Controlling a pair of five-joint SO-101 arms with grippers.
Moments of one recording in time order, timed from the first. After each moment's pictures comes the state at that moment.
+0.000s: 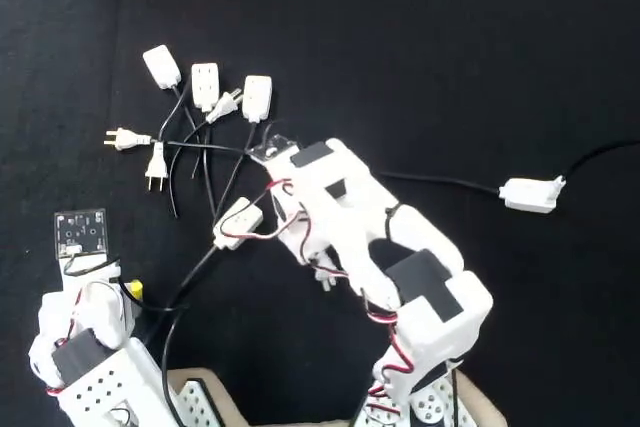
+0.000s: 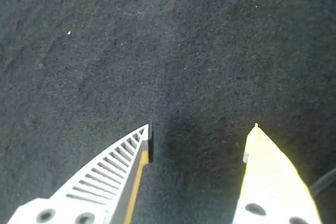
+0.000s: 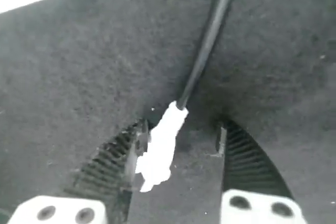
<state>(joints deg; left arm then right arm) -42.8 -102.4 95.9 70.5 -30.8 -29.7 13.8 24.8 72.5 6.4</state>
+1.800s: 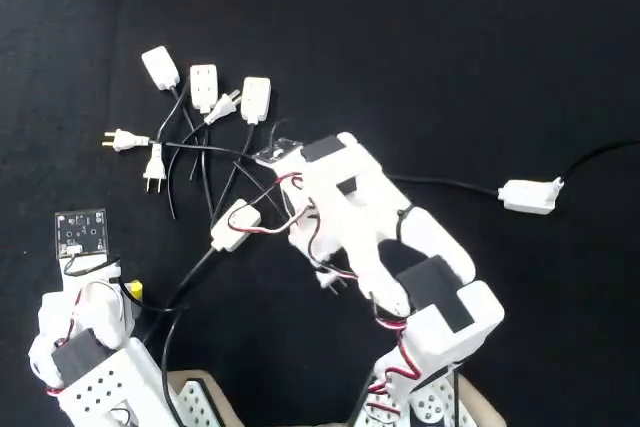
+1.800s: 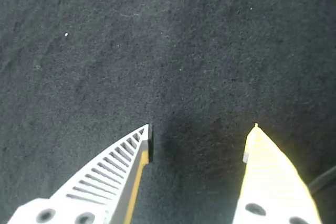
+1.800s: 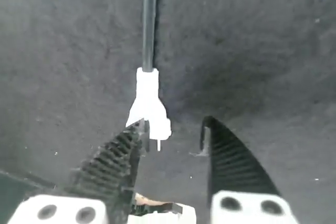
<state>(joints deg) -42.8 -102.4 95.9 70.5 -31.0 -27.8 9.8 24.7 80.2 12.1</state>
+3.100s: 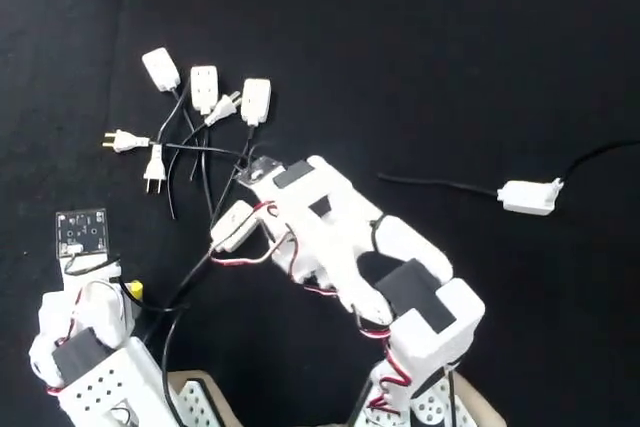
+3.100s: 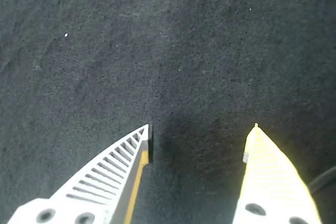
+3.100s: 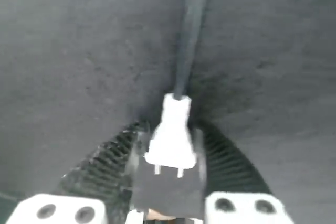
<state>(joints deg) -42.8 -102.4 95.9 70.5 -31.0 -35.7 14.8 27.1 74.9 5.1</state>
